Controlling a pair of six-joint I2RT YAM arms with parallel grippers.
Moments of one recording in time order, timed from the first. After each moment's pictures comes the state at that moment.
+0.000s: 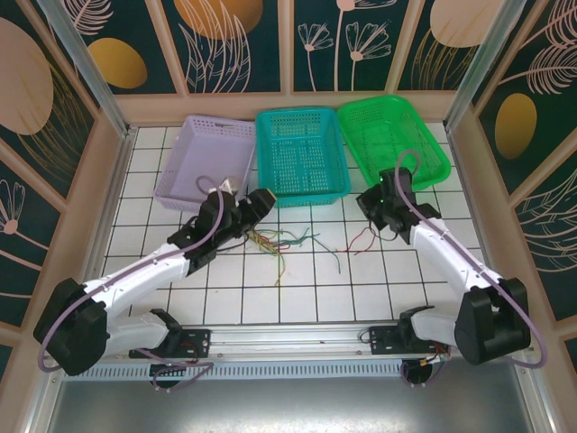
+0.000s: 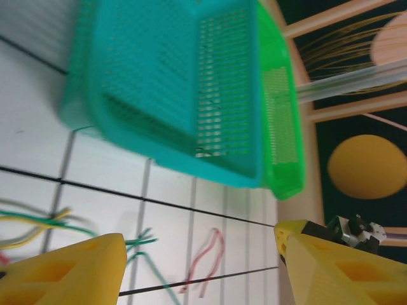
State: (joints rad) left arm -0.68 1.22 0.72 0.13 0.03 -1.21; right arm 0.30 1.22 0.85 -0.41 -0.09 1.15
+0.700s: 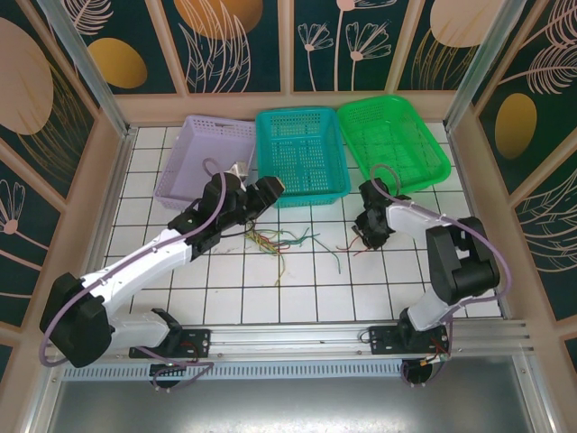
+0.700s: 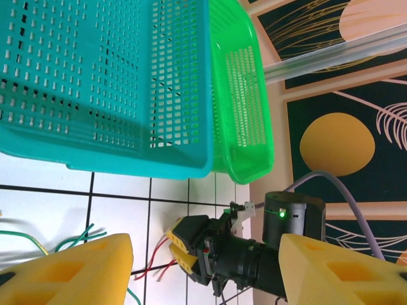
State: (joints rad) left arm -0.68 1.25 0.89 -0.03 0.10 -1.17; right arm 0.32 1.62 0.87 -0.58 -0.03 1.21
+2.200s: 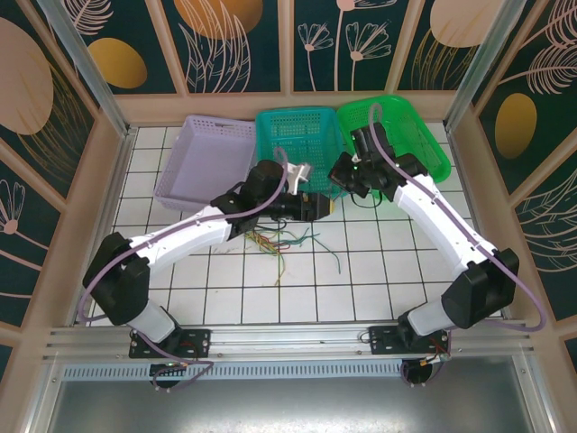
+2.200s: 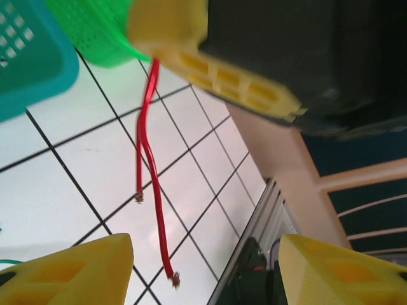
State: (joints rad) left arm -0.79 1.59 1.16 -0.03 0.51 -0.74; right arm 0.47 1.46 1.41 -0.80 -0.17 0.89
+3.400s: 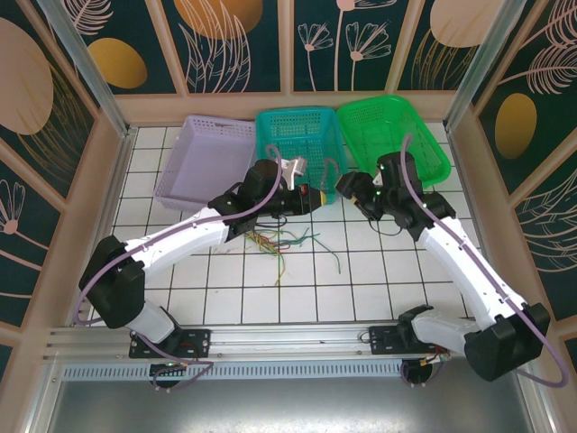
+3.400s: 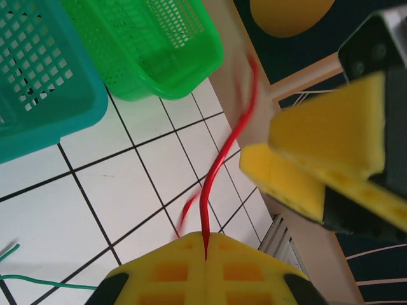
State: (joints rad) left arm -0.80 1.55 1.15 0.00 0.38 -0.84; right arm 0.41 1.13 1.05 -0.62 -0.25 0.97
